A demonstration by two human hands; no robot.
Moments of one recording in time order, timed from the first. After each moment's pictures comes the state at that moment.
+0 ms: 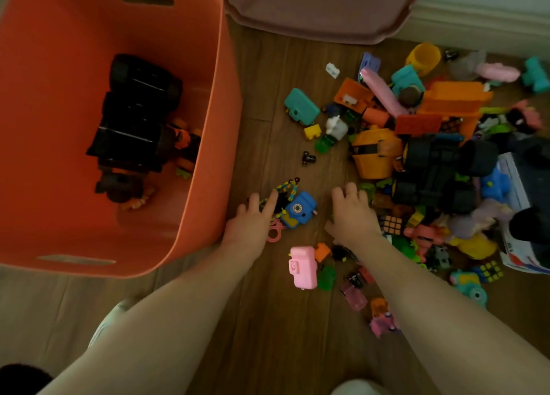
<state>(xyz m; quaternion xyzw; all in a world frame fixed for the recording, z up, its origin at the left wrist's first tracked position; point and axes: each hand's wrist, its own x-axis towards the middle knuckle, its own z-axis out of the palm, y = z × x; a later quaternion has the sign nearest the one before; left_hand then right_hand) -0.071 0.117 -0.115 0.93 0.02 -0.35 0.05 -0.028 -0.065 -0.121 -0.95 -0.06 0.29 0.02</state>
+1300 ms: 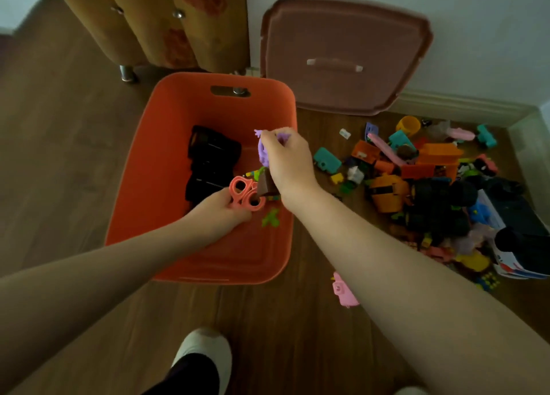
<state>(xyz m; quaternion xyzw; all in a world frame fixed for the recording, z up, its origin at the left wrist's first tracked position) -0.050 0.279 0.052 0.82 0.11 -0.30 0.48 0.015 0.164 0.061 -0.75 0.11 0.09 0.65</state>
